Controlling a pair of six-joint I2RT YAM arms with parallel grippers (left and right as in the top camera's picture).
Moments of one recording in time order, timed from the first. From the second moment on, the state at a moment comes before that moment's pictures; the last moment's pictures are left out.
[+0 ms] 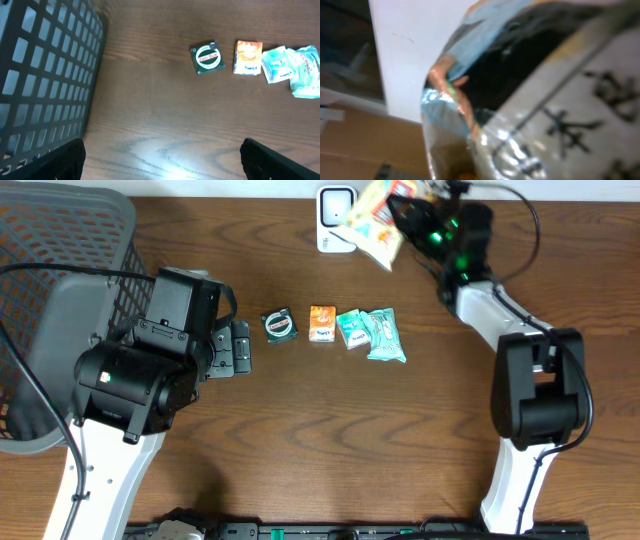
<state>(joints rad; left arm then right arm) -0.34 1.25 1.56 -1.34 -0.25 -0.32 0.16 2.14 1.51 0.50 -0.47 1.01</state>
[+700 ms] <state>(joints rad) -0.34 1.25 1.56 -1.34 -0.25 -0.32 0.29 2.52 1.86 0.64 -0.08 1.08</state>
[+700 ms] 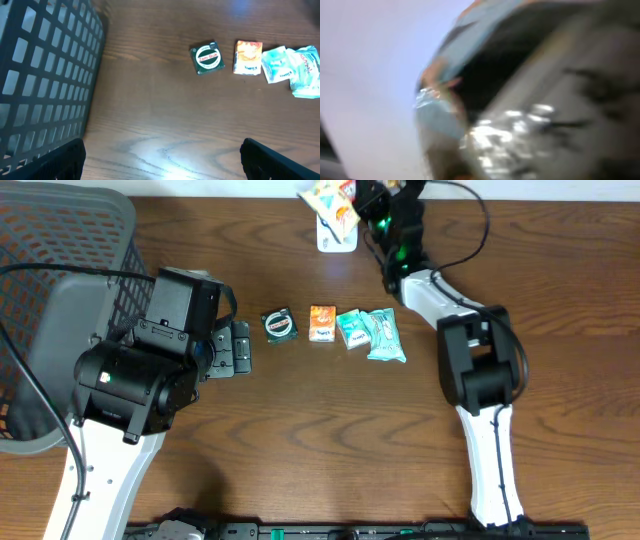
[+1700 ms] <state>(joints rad) -0.34 1.25 1.56 -1.34 -0.25 -0.32 0.22 2.55 1.95 0.73 -0.30 0.85</state>
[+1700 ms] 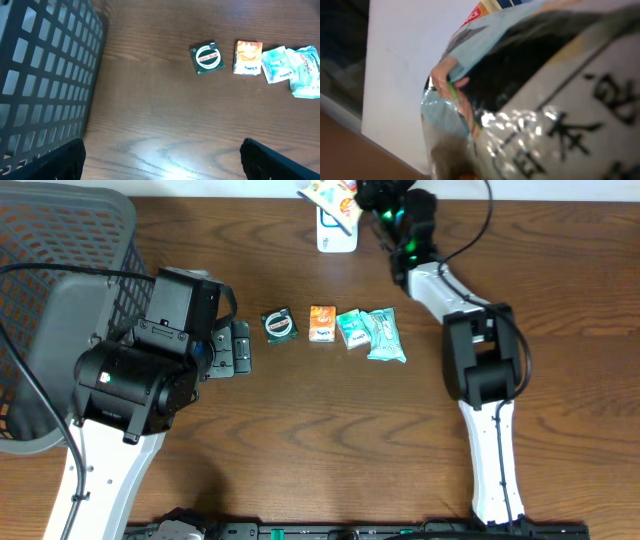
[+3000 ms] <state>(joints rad) -0.34 1.25 1.56 -1.34 -0.25 -0.32 -0.64 2.18 1.96 -0.55 -0.17 0.18</state>
